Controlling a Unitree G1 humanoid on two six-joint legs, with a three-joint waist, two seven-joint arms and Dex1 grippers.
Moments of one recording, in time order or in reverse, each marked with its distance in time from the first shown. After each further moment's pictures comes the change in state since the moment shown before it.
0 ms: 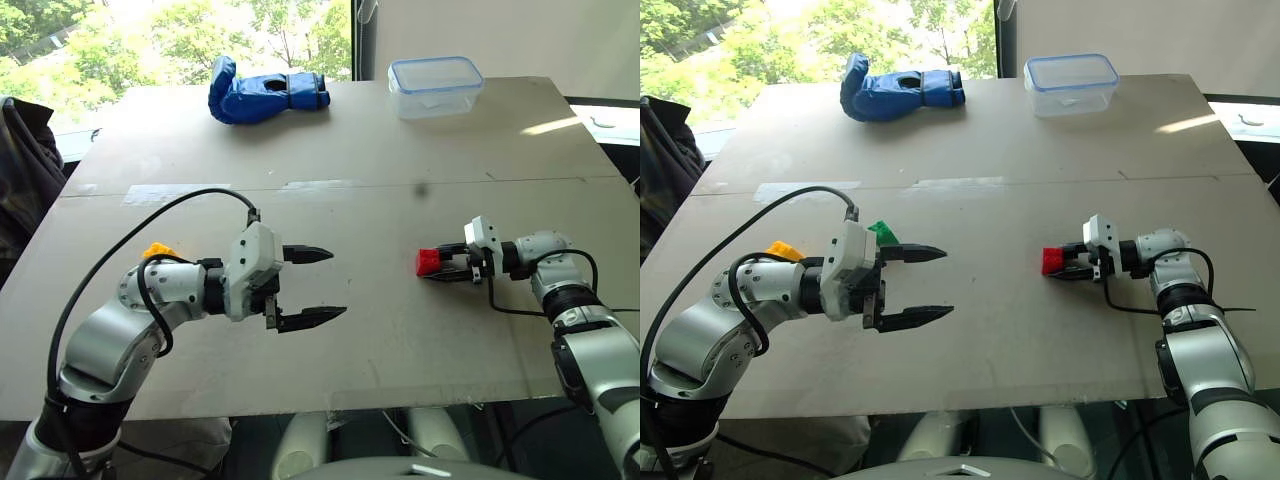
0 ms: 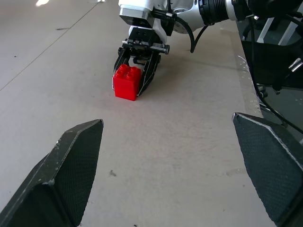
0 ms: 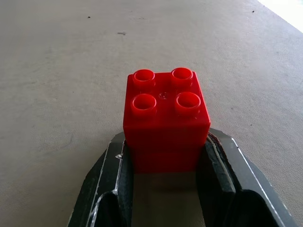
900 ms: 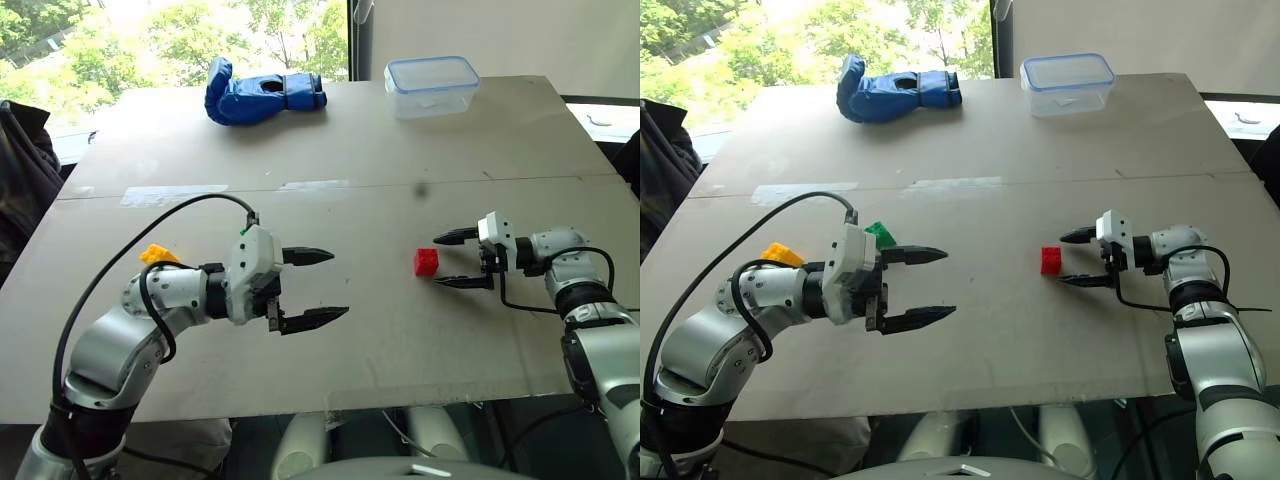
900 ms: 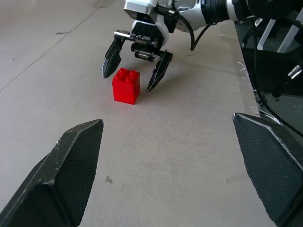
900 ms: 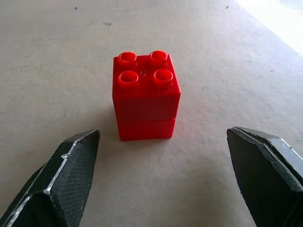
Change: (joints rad) left arm 0.073 -0.074 0.029 -0.001 0.001 -0.024 0.062; right arm 0.056 -0.065 -0.067 -0.110 0.061 0.017 0.006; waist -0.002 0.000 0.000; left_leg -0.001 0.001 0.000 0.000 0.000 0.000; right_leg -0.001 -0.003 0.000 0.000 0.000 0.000
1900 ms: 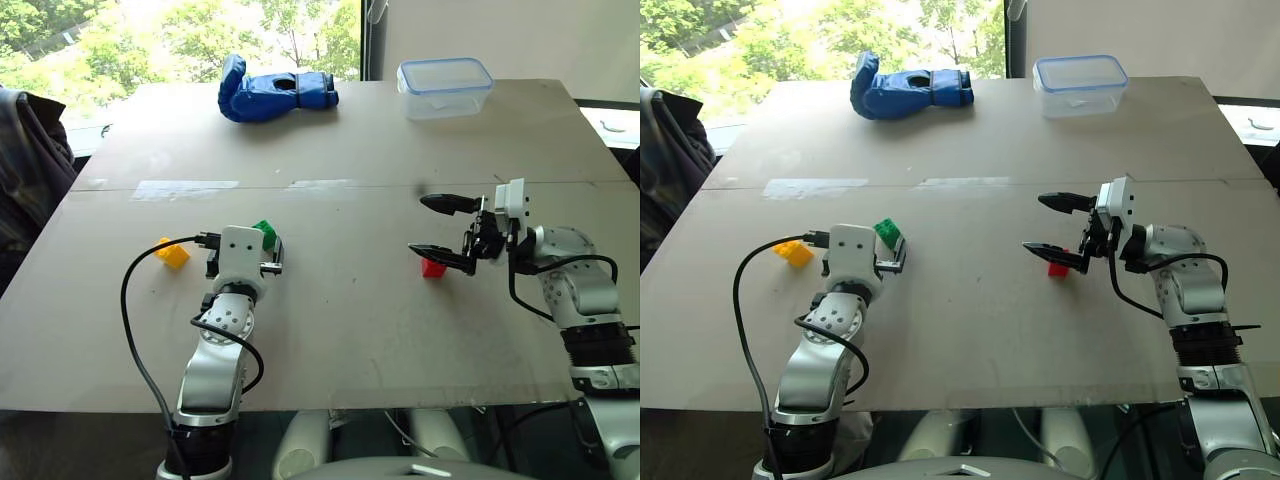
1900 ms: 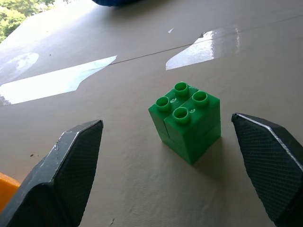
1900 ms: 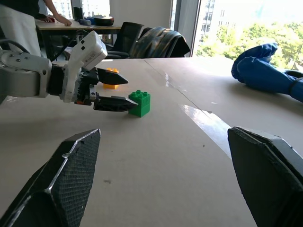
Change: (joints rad) left arm 0.027 -0.544 -0.053 0.140 0.710 0.064 1.008; right arm 0.296 0.044 -0.100 -0.943 0.214 0.574 -0.365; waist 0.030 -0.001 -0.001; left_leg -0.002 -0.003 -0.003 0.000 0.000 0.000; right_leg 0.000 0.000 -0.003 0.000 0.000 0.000
